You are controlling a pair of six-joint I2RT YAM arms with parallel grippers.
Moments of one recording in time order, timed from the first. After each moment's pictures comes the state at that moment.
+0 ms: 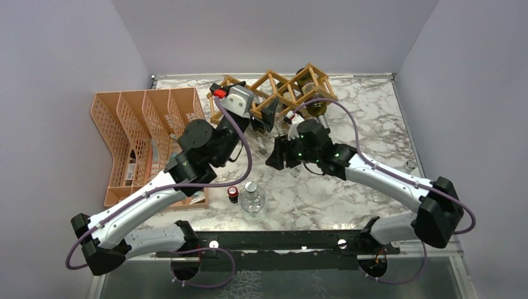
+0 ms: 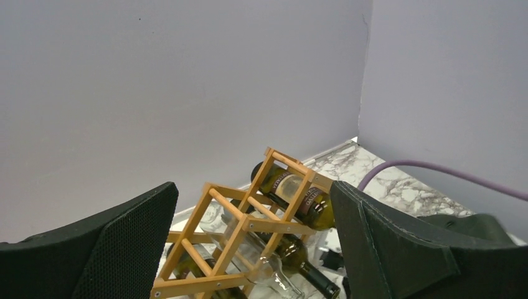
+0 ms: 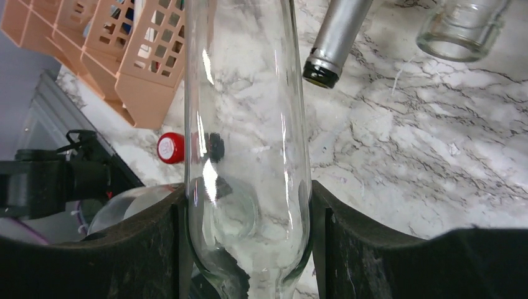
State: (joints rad) left arm -0.95 1.06 1.15 0.23 -0.38 0.21; right arm 0.78 1.31 0.96 -0.21 -0.18 0.44
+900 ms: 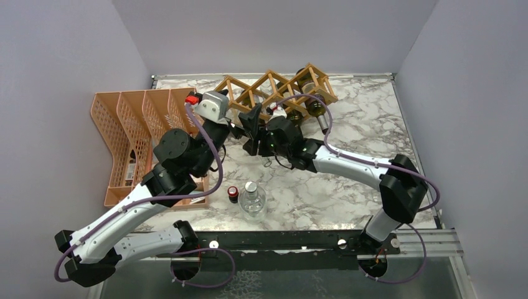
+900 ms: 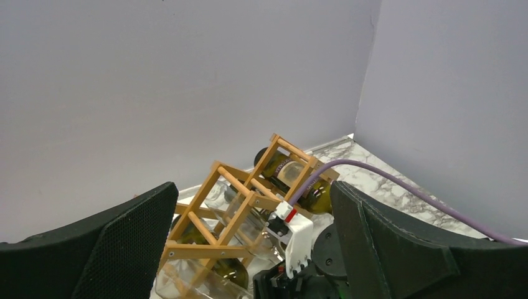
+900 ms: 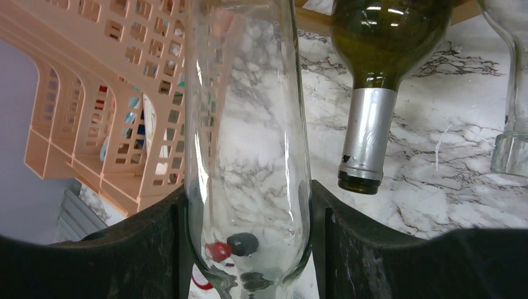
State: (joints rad) left arm -0.95 0.90 1.13 0.06 -0.42 0.11; right arm 0.91 1.64 1.18 -0.04 0.12 0.67
